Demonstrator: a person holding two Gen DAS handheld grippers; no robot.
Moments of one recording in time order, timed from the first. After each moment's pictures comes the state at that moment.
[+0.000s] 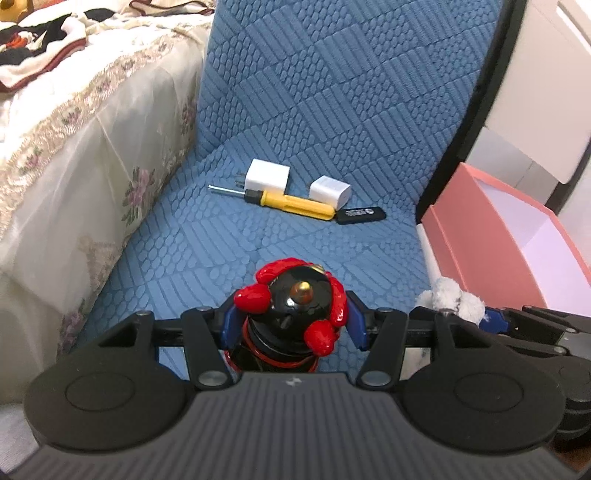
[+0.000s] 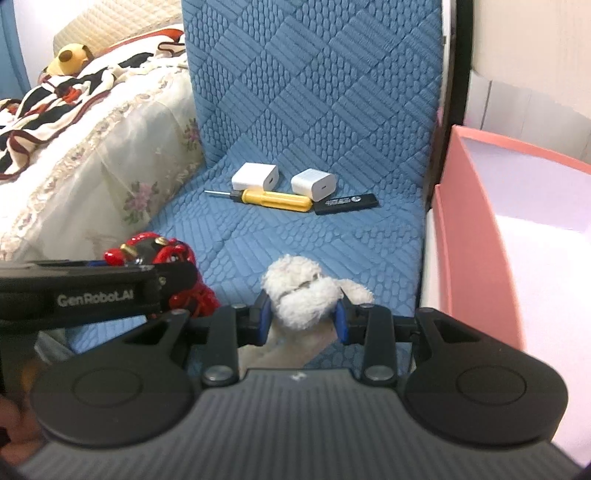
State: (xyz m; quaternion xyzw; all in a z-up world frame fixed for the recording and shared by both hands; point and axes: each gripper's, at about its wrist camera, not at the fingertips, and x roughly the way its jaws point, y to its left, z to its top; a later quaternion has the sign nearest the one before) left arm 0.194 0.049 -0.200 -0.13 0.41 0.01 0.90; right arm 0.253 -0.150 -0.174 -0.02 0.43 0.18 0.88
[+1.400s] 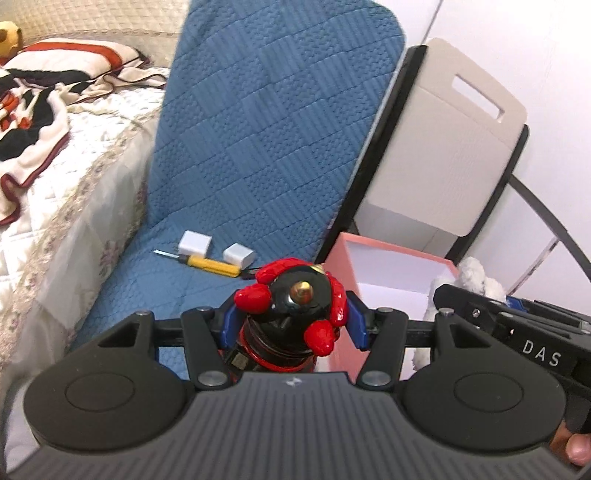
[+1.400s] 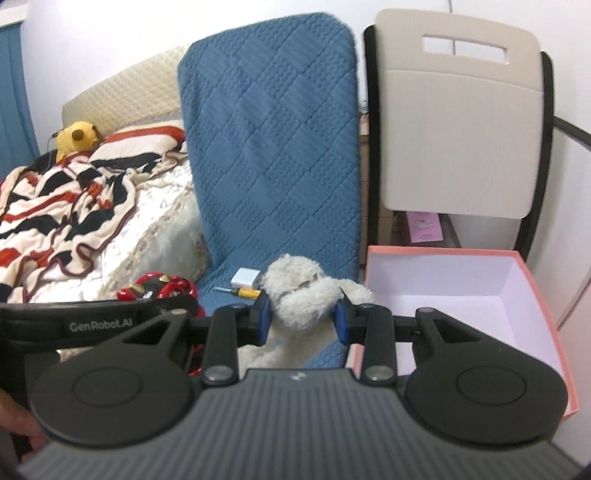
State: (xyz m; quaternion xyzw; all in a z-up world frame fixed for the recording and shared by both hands) left arm 0.123 -0.022 -0.028 -0.16 0.34 -0.04 0.92; right arm 0.198 -0.250 0.002 0.02 0.34 0.17 0.93
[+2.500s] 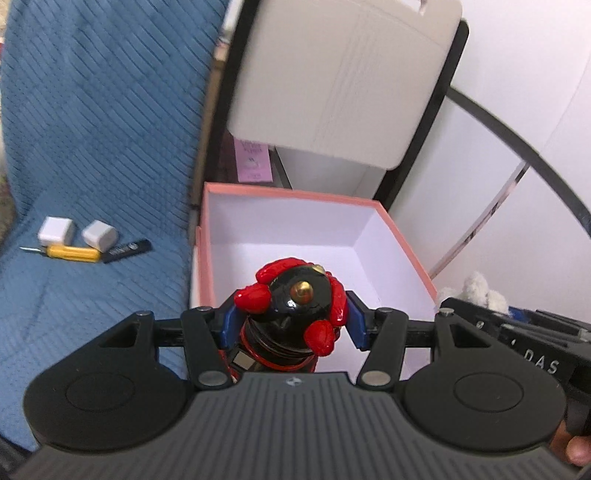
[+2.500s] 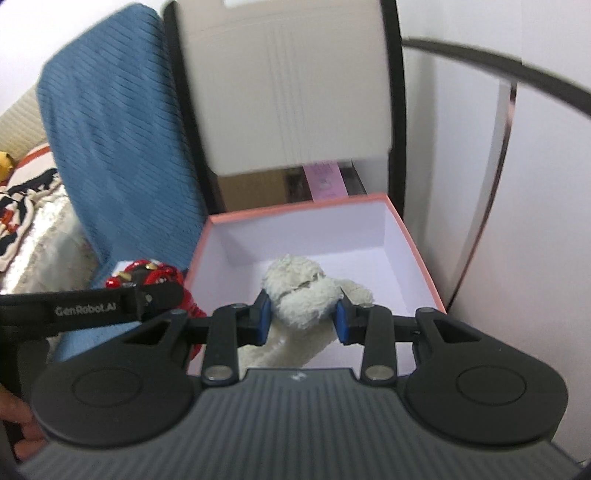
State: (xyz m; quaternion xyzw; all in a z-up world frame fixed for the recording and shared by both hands) left arm 0.225 -0.209 -0.075 -0.11 0.41 -0.15 0.89; right arm 0.232 -0.411 -0.052 0.06 0.40 0.04 0.91
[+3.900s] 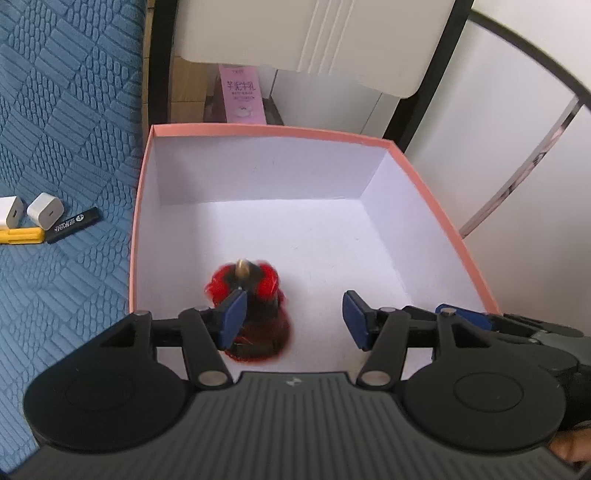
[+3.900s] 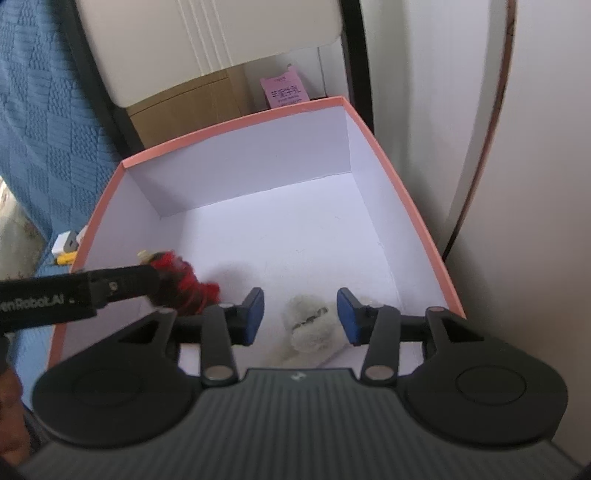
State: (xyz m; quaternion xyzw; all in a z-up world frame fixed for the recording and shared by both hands) left arm 0.284 -0.266 -0.147 -0.08 0.48 -0.16 0.86; right arm 0.292 -0.457 -0.164 0.10 0.49 0.02 0.87
